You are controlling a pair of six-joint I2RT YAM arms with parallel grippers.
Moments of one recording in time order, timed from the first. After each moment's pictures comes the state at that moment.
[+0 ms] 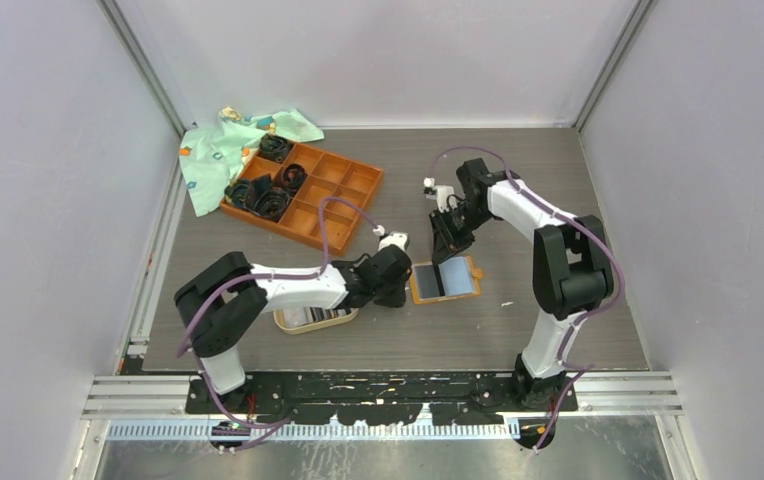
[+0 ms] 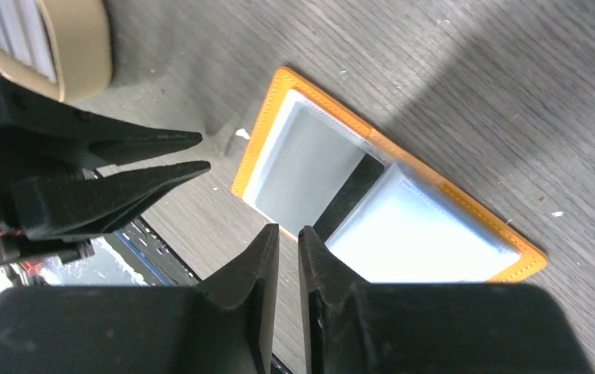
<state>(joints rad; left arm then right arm) -1.02 1.79 1.01 -0.11 -0.17 -0.73 0.27 1.84 1.30 -0.88 -0.59 -0.20</state>
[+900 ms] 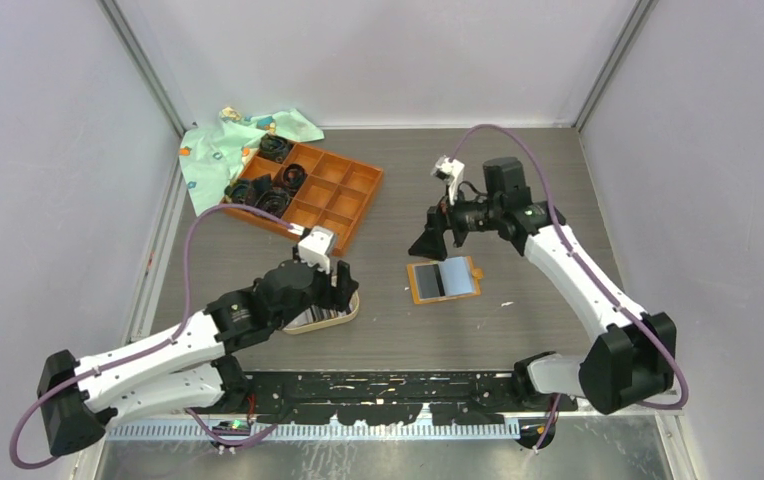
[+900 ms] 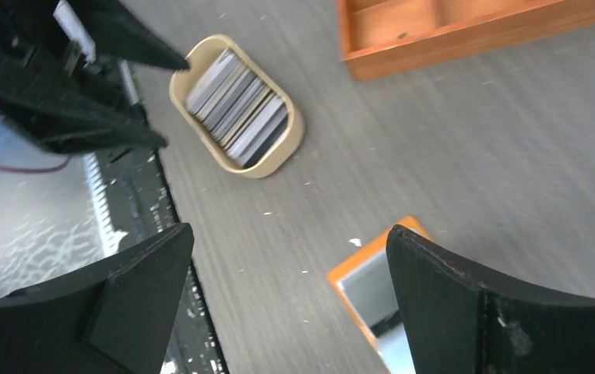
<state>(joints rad) -1.01 0.91 0.67 -0.20 -0.34 -0.39 0.30 1.27 1.10 -0.51 -0.85 -0.17</state>
